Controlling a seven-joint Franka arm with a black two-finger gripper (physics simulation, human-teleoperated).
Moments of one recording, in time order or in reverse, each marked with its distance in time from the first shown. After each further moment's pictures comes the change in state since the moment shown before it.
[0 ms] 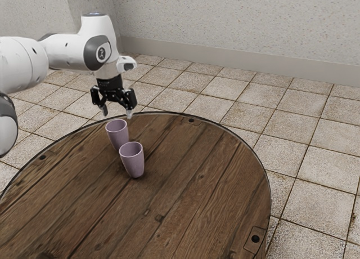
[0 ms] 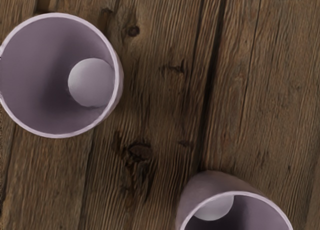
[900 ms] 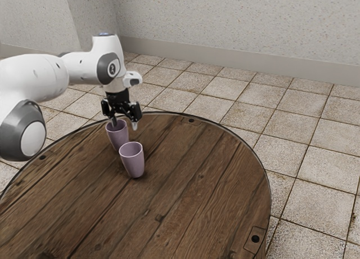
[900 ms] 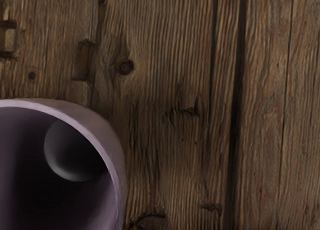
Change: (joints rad) arm 0.150 0.245 -0.119 0.196 -0.036 0.010 0.140
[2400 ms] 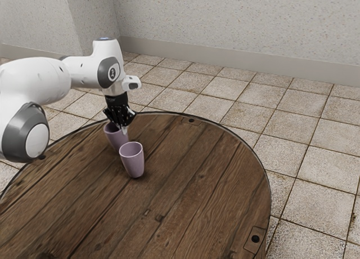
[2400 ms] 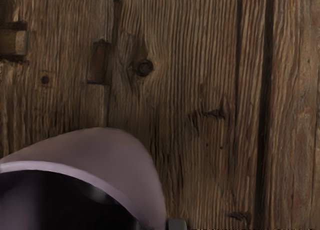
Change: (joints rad) arm 0.000 0.020 0.015 0.011 0.012 0.012 0.033
